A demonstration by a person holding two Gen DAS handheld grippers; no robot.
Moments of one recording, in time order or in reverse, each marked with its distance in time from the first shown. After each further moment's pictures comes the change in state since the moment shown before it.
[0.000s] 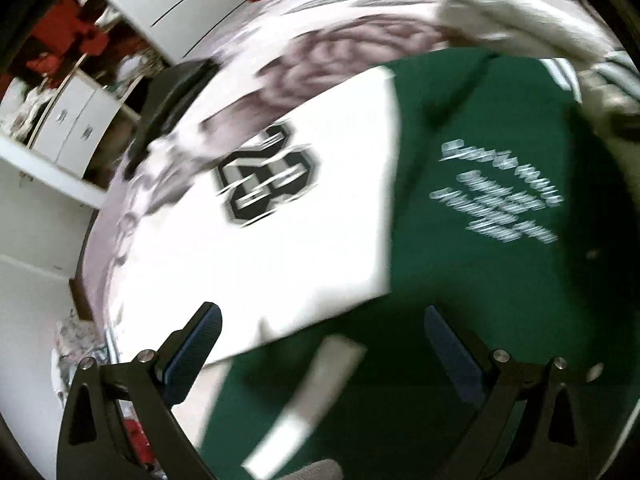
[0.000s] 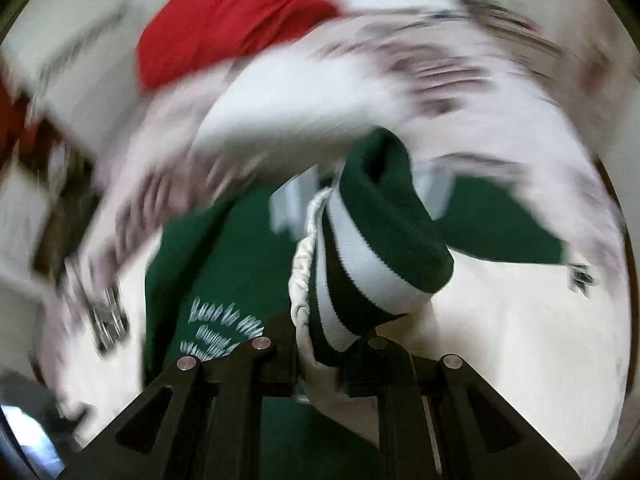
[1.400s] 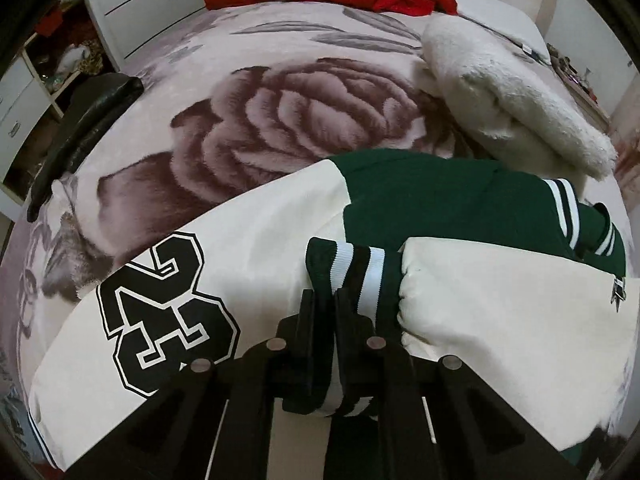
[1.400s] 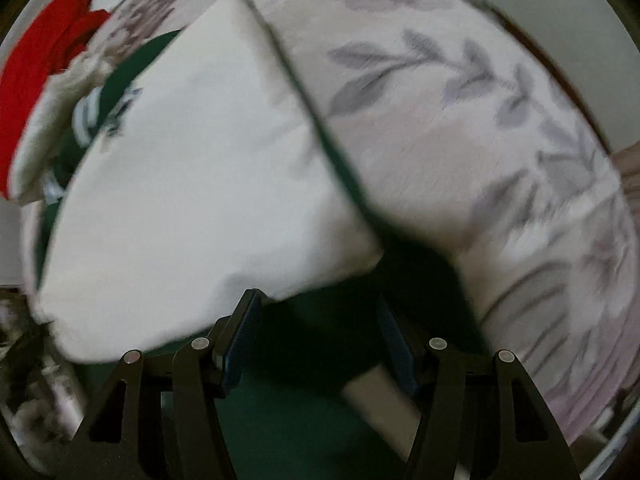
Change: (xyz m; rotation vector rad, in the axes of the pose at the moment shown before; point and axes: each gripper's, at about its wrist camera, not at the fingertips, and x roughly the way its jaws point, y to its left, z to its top) left arm 0.045 -0.021 0.095 -0.071 -0.076 -0.376; right arm -0.045 -0.192 -0.226 0.719 0.211 -0.211
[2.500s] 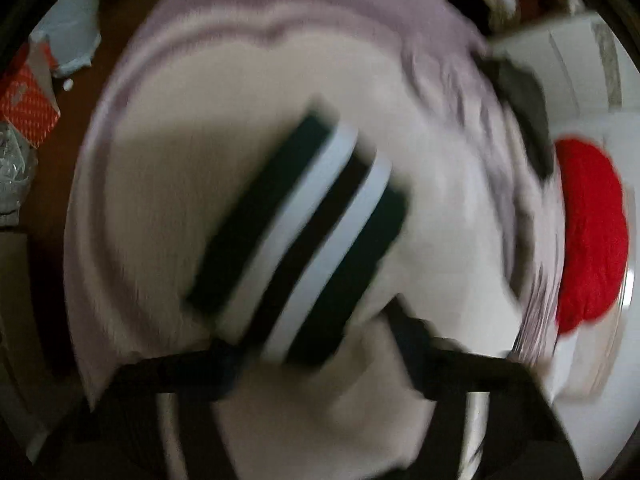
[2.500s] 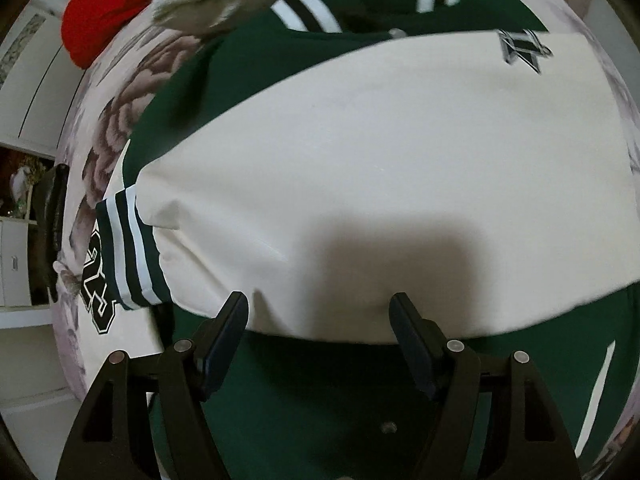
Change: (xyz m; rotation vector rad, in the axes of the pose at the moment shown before) left arm -0.068 0.362 -0.268 -1.344 -0.049 -0.081; right arm 0.017 0.251 -0.096 -0.394 0.104 0.126
